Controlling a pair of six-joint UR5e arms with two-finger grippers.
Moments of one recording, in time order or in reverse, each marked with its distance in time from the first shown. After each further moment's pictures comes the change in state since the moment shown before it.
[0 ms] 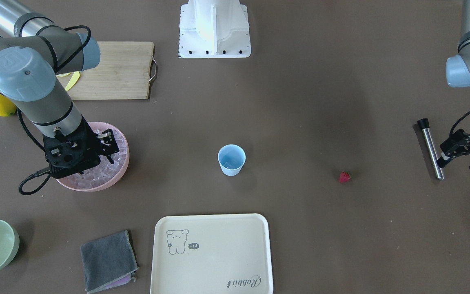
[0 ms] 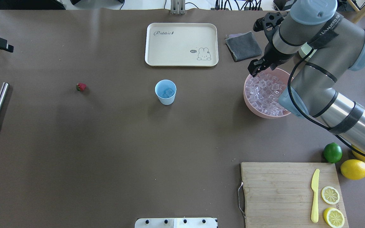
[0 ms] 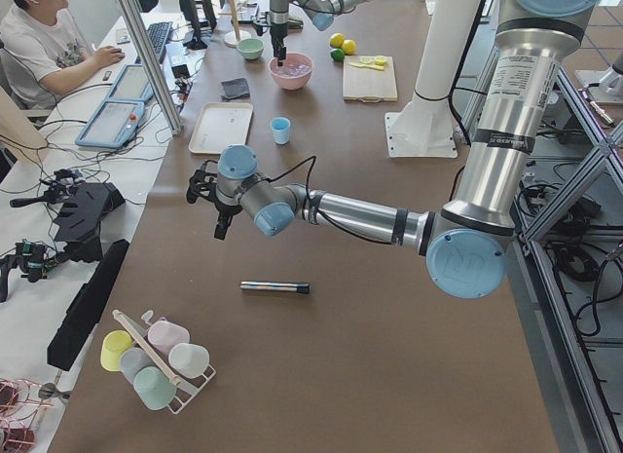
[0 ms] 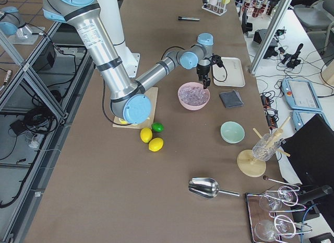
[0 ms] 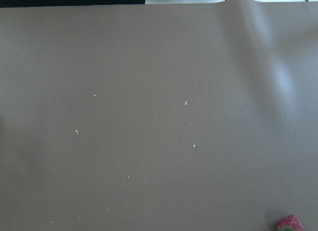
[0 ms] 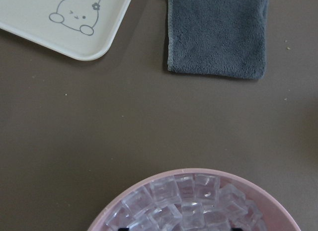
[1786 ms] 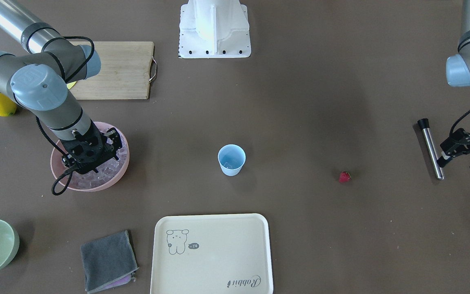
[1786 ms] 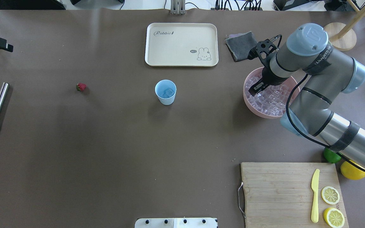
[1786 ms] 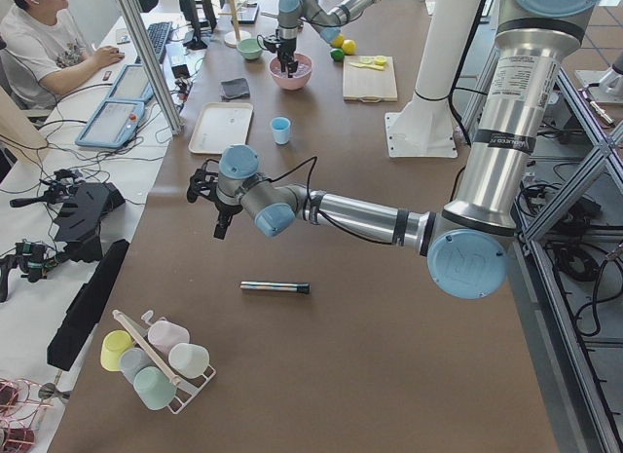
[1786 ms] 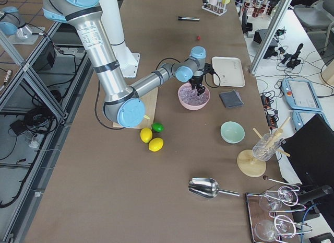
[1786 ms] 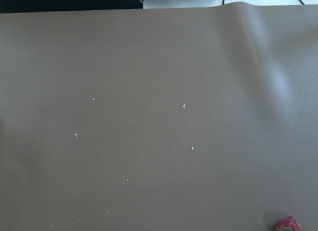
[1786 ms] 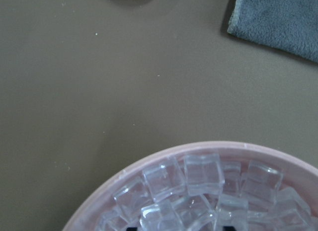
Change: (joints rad) left arm 0.000 0.005 -0.004 -0.017 0.008 -0.002; right arm -0.074 -0.074 -0.057 0.199 -0.002 -0.142
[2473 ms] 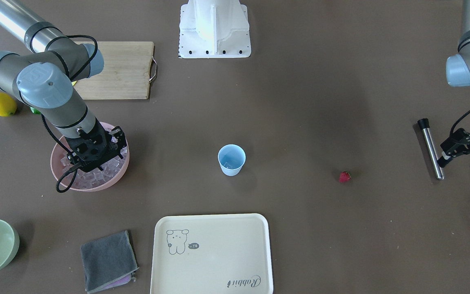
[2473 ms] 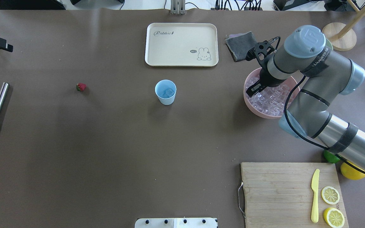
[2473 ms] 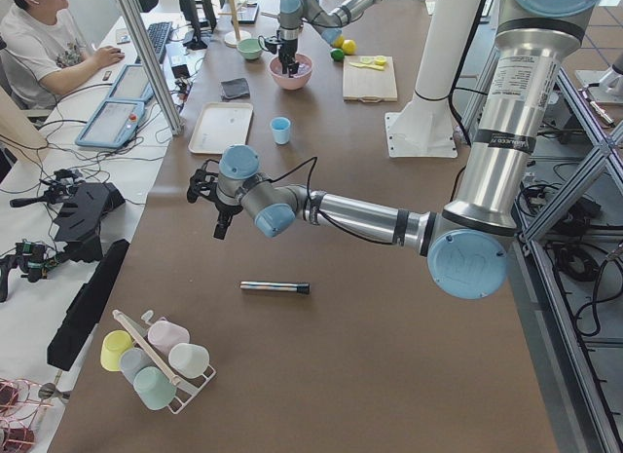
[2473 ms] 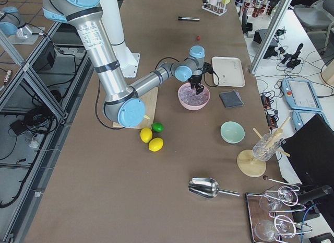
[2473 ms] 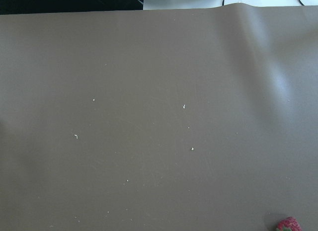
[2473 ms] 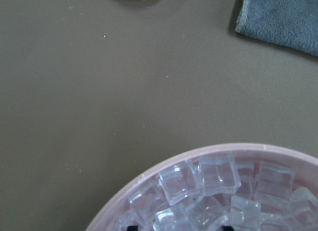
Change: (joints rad) left arm 0.000 0.001 0.001 -0.002 0.001 -0.002; right arm -0.009 0.001 0.009 0.000 0.000 0.032
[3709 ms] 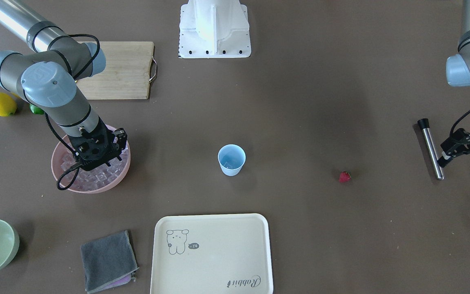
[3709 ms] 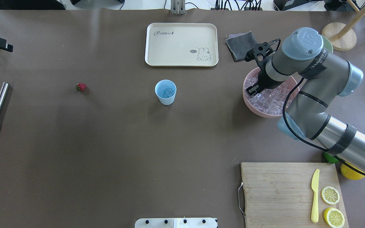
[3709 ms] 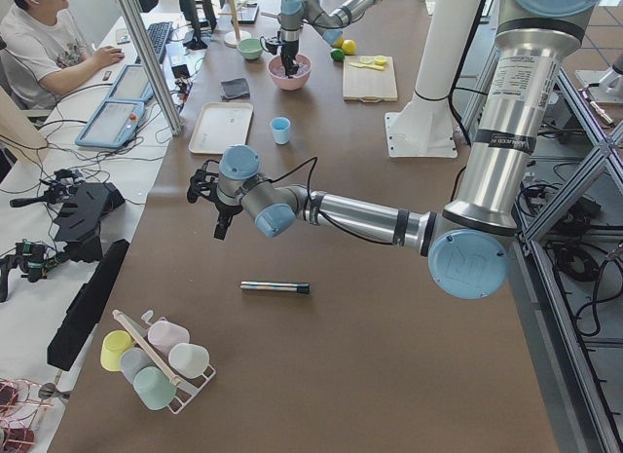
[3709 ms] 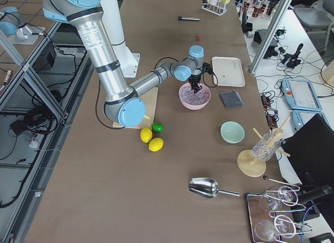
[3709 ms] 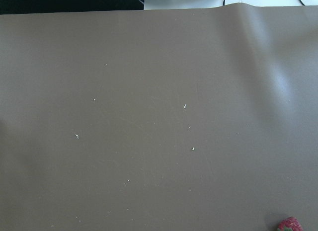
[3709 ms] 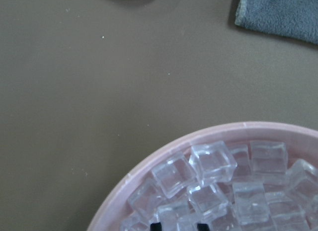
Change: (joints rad) left arm 0.000 0.001 -0.001 -0.002 0.000 0.000; right arm -0.011 0.001 0.002 0.000 -0.001 0.064
